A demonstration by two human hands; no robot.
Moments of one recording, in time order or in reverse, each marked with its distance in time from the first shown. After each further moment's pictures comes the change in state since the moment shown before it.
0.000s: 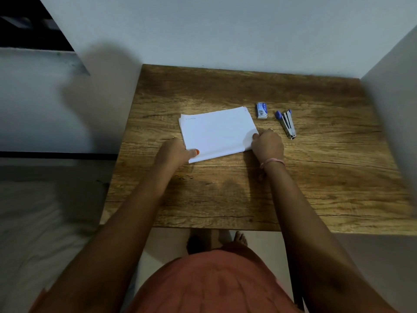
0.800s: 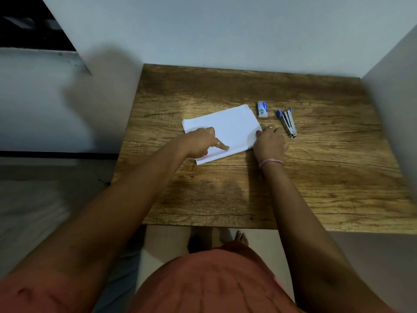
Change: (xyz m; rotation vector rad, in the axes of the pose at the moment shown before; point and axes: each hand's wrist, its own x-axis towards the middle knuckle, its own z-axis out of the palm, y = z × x) left_hand 0.011 0.048 -0.008 0.654 -0.304 0.725; right_hand 0.002 0.006 0.013 -0.161 0.129 -0.028
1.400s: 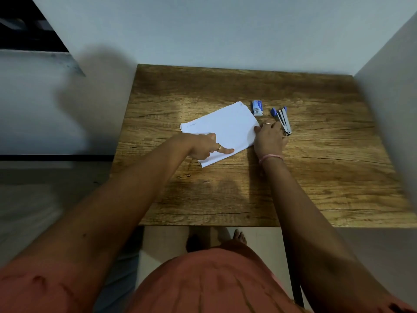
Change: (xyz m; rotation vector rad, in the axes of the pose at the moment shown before) left_hand 0.019 0.005 -0.001 0.043 -0.299 0.057; right_hand 0.013 0.008 -0.002 -0.002 -0.004 -0.029
